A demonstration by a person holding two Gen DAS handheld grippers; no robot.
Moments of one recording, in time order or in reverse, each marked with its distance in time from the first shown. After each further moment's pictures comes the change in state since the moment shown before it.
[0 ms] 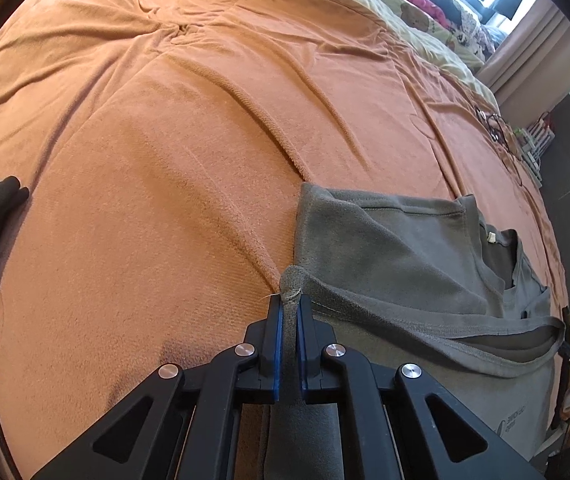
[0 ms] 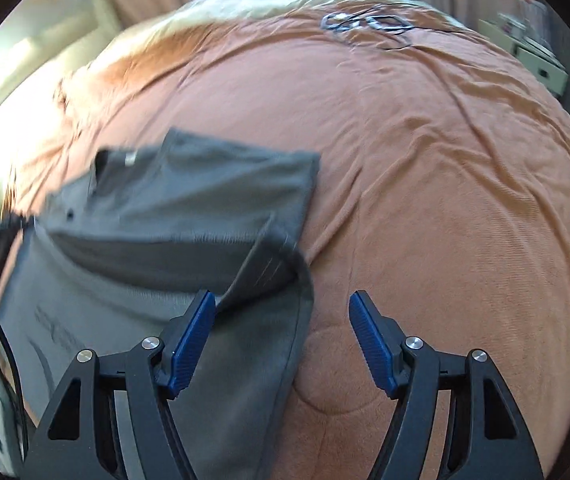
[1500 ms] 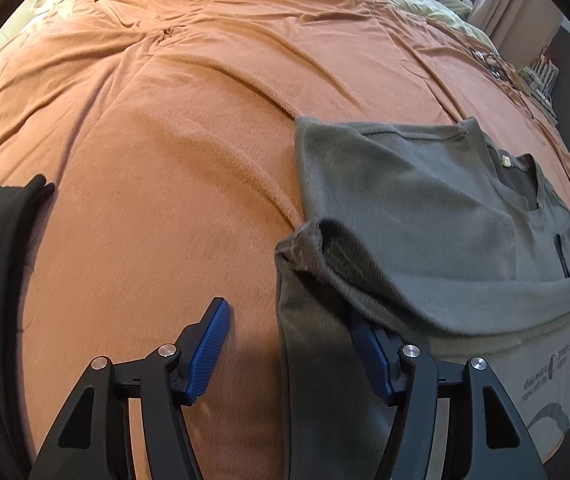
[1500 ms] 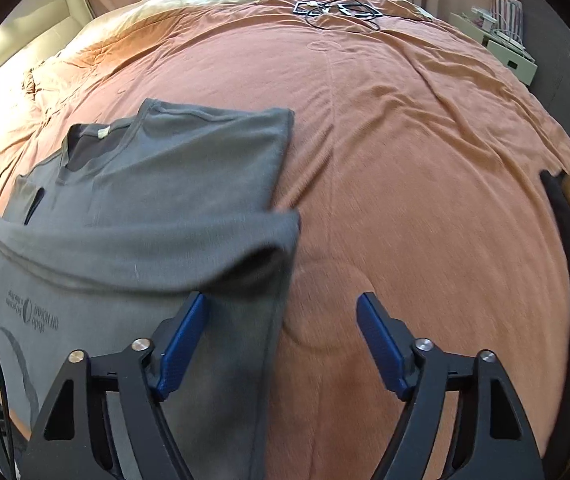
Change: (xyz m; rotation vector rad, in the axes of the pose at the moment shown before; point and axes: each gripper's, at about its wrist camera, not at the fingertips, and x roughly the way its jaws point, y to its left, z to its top) left arm -0.005 -0.017 -0.032 0.169 0.054 0.144; right arm -0.018 0.035 -0.019 0.051 0.027 -0.146
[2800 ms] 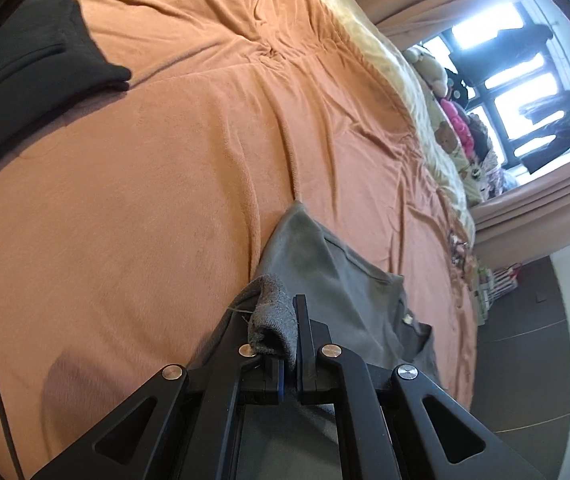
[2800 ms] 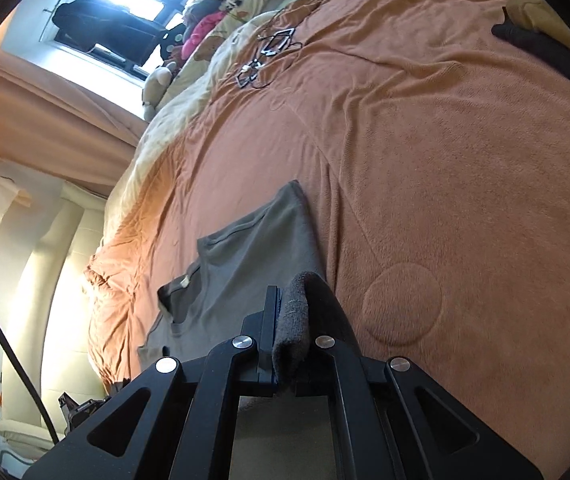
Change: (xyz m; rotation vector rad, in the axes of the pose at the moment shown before) left arm -0.058 0.030 -0.021 -0.662 -0.217 -0.317; right arm 0.010 -0.085 -0.019 0.648 -0.191 0.402
